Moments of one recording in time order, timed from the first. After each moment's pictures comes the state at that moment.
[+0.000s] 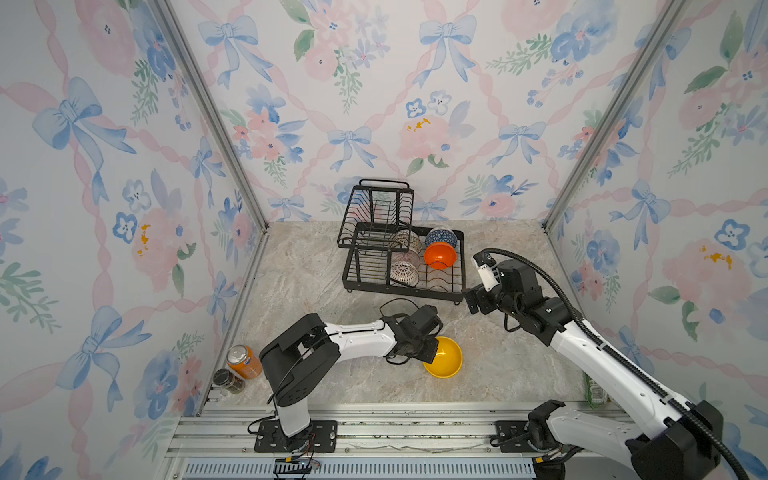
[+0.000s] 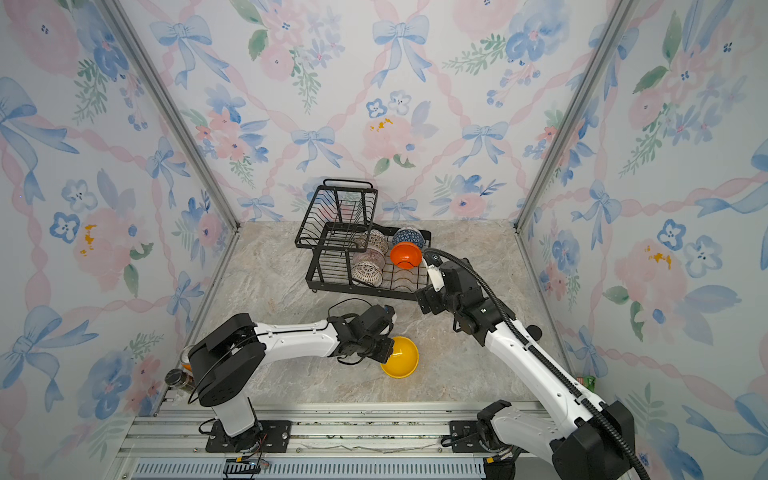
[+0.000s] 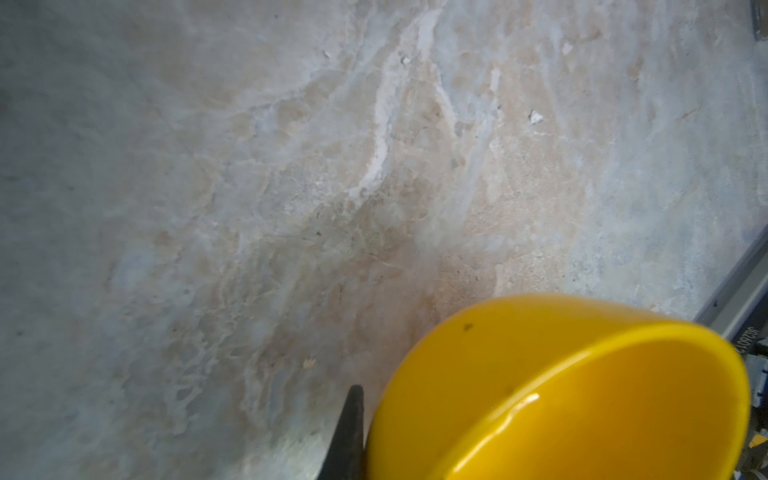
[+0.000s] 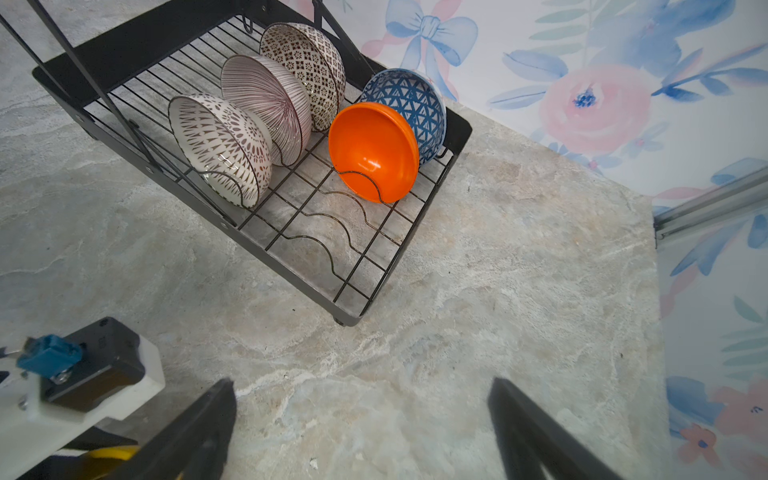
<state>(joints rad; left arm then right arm) -0.98 1.75 1.00 -0.27 0.09 -0.55 0.47 1.13 0.96 -0.50 0.15 -0.12</state>
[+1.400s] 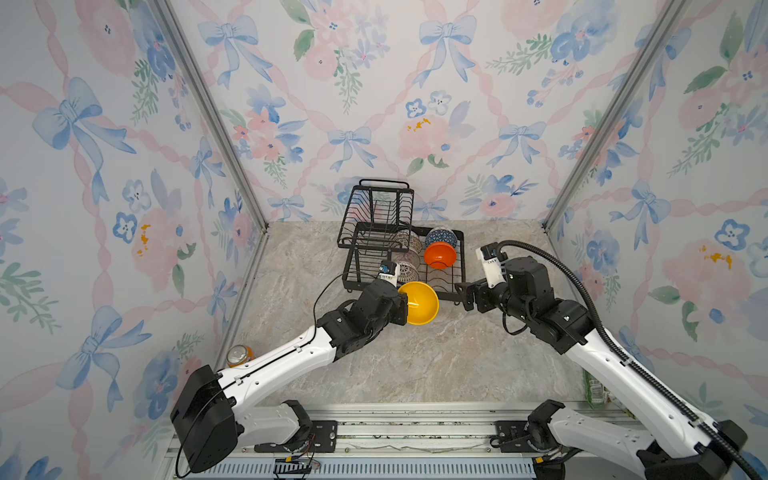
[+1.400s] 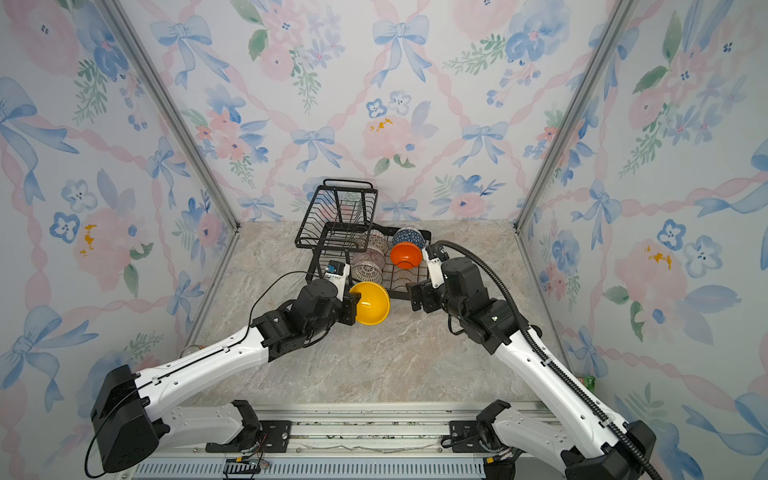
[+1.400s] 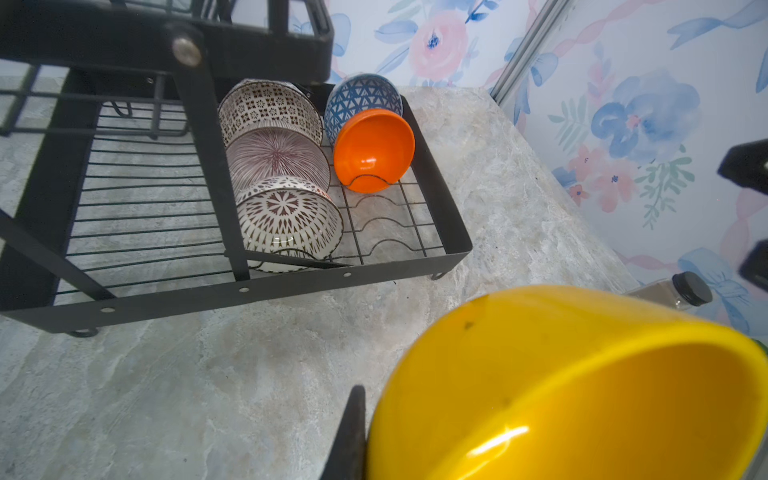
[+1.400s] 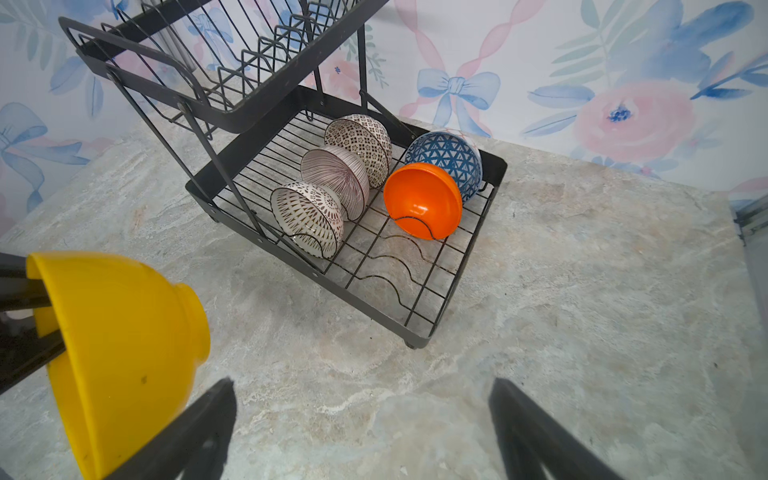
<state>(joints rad) -0.85 1.24 0.92 -0.21 -0.26 -0.47 0.60 1.05 1.07 -0.58 0.11 0.13</state>
